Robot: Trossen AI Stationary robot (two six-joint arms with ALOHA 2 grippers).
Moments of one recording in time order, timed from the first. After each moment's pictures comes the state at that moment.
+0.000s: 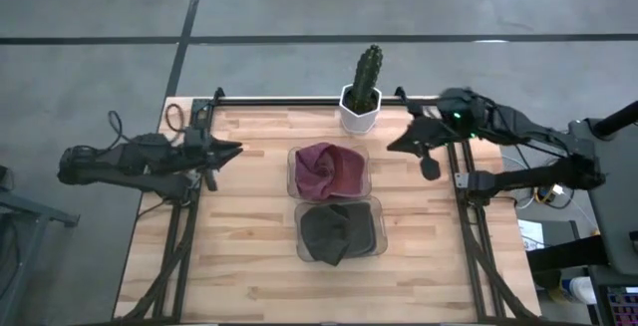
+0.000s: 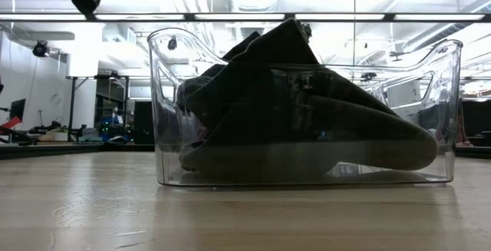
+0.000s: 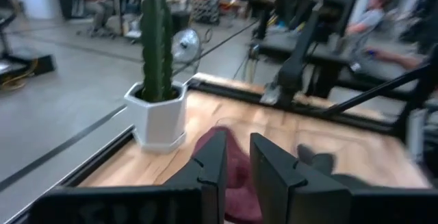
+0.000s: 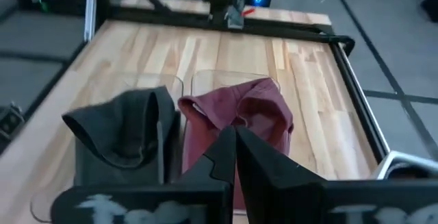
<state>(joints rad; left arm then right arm) -0.09 0.45 0.63 -0.33 -0.39 -0.15 -0.27 1.00 1.16 -0.71 -0.32 -0.24</state>
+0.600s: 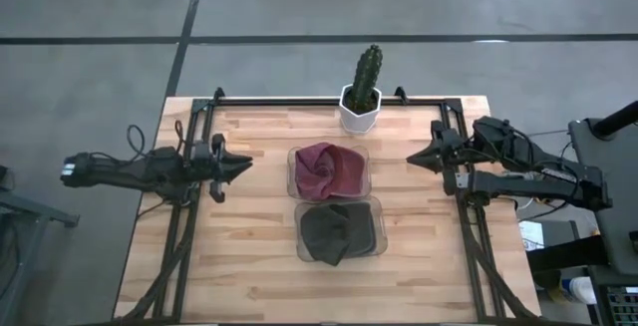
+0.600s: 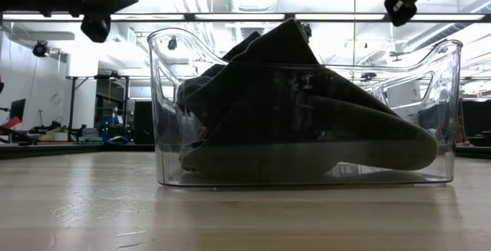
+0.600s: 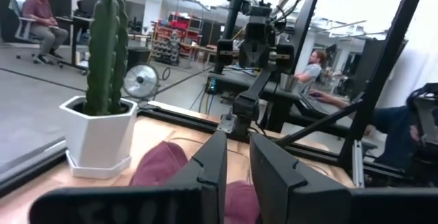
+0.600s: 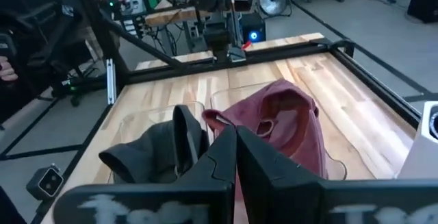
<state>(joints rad) -0.09 0.37 0.28 0.15 -0.25 -0.19 -0.27 0.50 0.65 -0.38 -0.31 0.13</state>
